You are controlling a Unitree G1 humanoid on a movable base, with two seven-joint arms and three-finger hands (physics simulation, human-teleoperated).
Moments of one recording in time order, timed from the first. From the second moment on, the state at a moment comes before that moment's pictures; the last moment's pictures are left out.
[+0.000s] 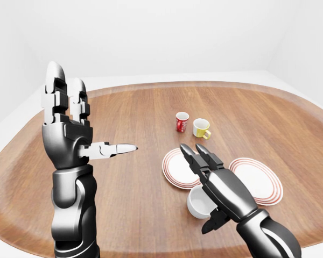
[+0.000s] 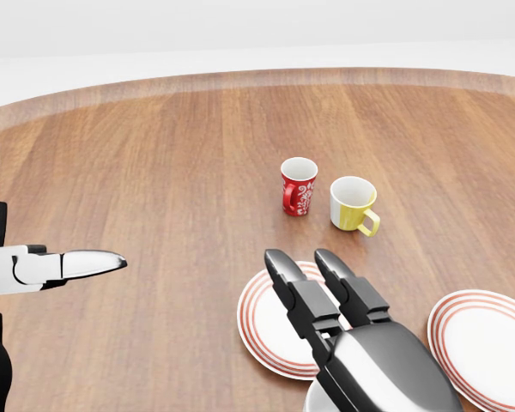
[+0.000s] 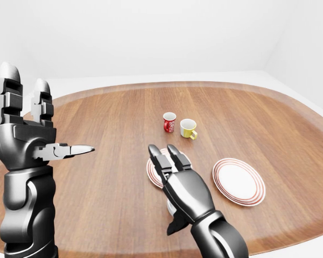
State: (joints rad) left arm -0.16 0.09 0.16 -0.60 -0.21 0.09 0.03; right arm 0.33 -0.07 0.23 -0.93 -1.04 0.09 0.70
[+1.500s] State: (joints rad) left arm -0.16 0.09 0.16 -0.61 -0.21 0.09 0.02; right arm 0.36 -0.07 0.10 -0.61 -0.92 0.09 0.59
